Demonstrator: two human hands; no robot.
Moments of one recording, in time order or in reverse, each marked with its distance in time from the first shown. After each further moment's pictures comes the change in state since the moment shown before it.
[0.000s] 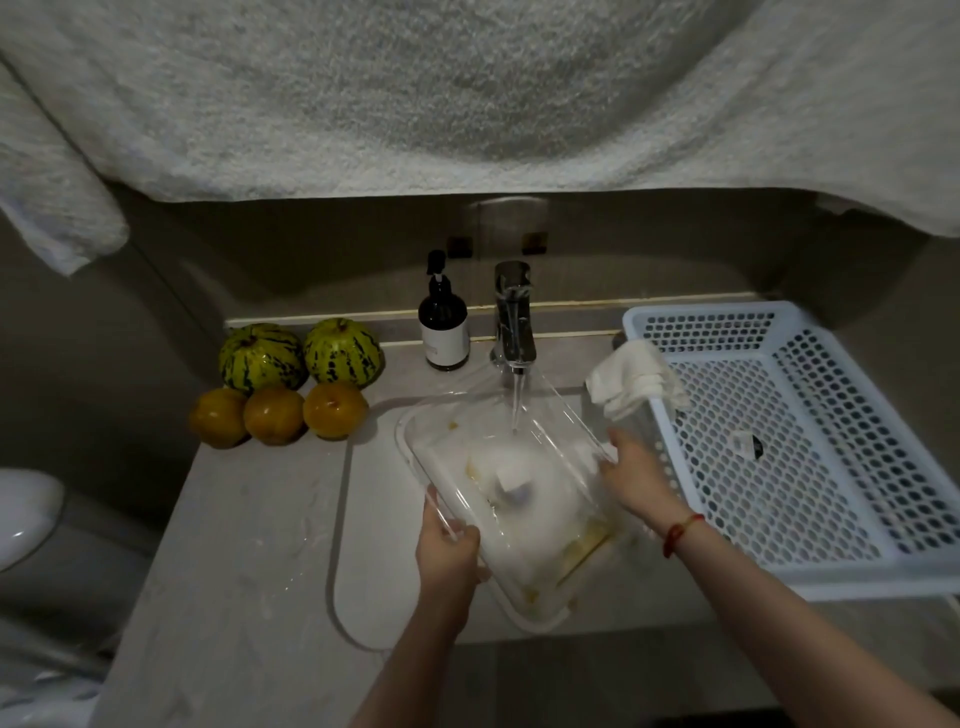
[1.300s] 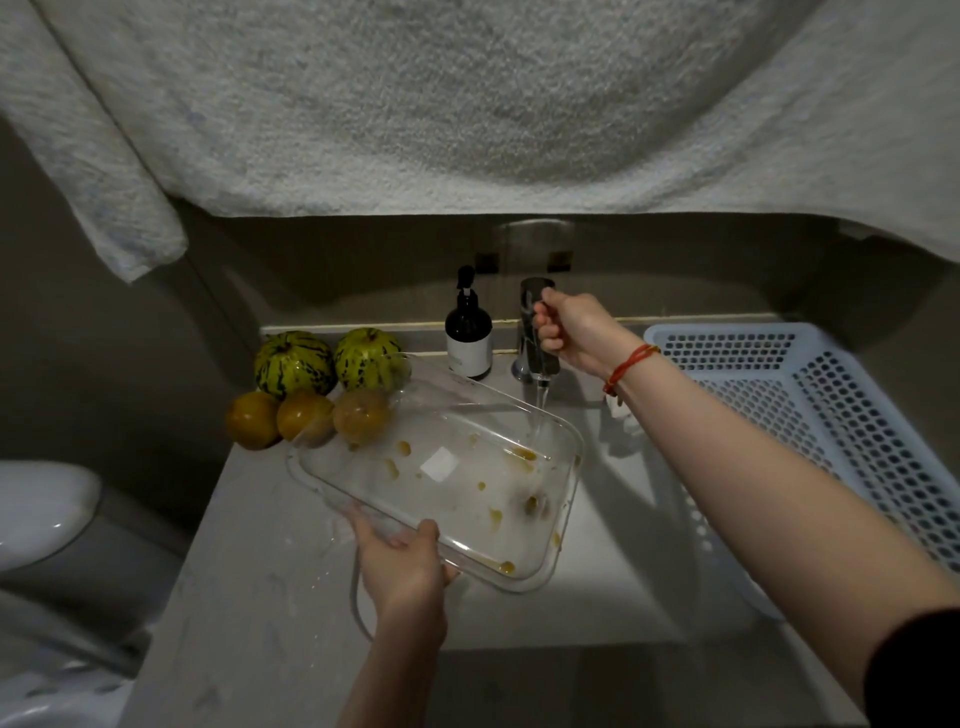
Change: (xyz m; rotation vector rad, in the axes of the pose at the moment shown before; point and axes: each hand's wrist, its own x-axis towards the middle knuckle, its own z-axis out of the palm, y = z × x) left_hand -0.029 0.055 -0.036 -0.201 0.368 0.014; right_hand 0.038 -0.176 -0.061 1.054 -0.256 0.028
